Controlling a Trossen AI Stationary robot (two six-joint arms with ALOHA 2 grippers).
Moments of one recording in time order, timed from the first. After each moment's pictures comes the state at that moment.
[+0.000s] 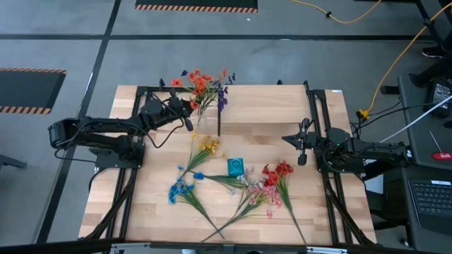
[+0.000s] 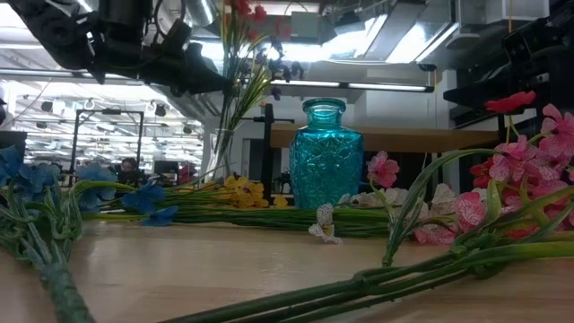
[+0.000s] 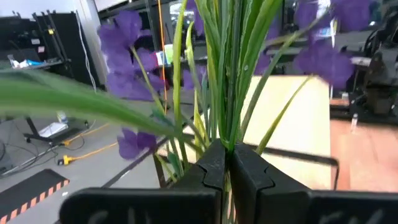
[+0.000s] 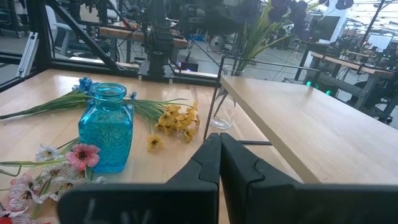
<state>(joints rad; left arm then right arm) 0.45 1.09 0.36 0.72 -0.10 0.09 -0.07 0.07 0.02 0.00 0.10 -0.16</state>
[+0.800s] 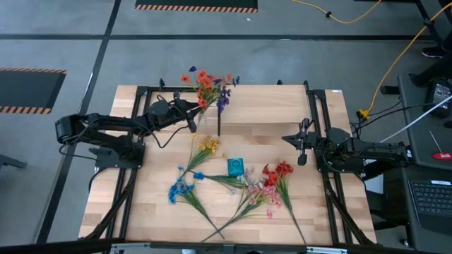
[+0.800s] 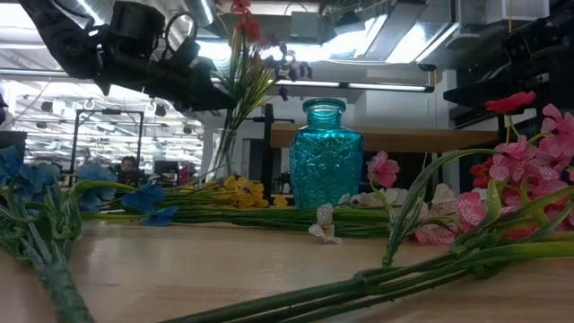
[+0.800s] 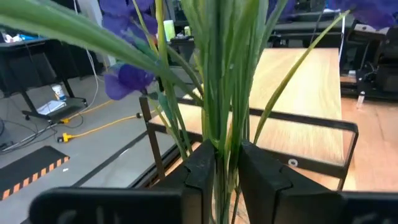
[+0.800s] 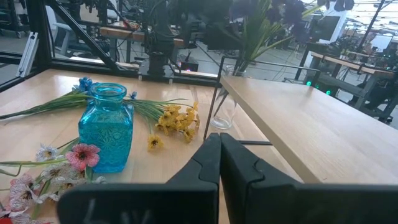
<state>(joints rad) 0.45 1.19 0.36 0.73 -0.12 0.07 -0.08 0.07 0.02 0.00 0.10 -0.16</state>
